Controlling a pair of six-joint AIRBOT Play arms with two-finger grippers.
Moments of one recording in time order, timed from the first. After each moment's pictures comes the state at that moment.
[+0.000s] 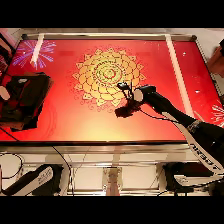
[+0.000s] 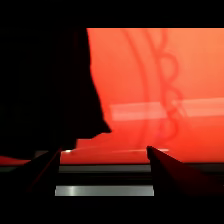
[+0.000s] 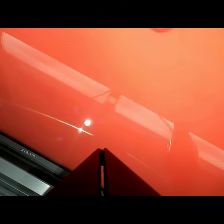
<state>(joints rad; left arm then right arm) 0.29 -1.12 0.99 1.75 -1.22 -1.12 0.56 -1.48 1.21 -1.31 1.13 1.63</state>
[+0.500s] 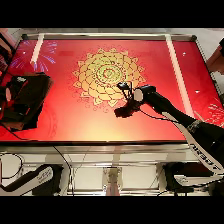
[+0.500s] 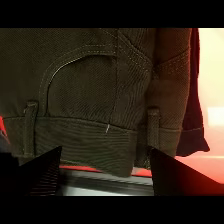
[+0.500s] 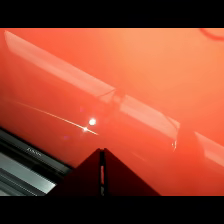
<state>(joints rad) 0.29 -1.18 0.99 2.01 -1.05 -1.12 0.56 -1.48 1.21 -1.29 1.13 1.63</state>
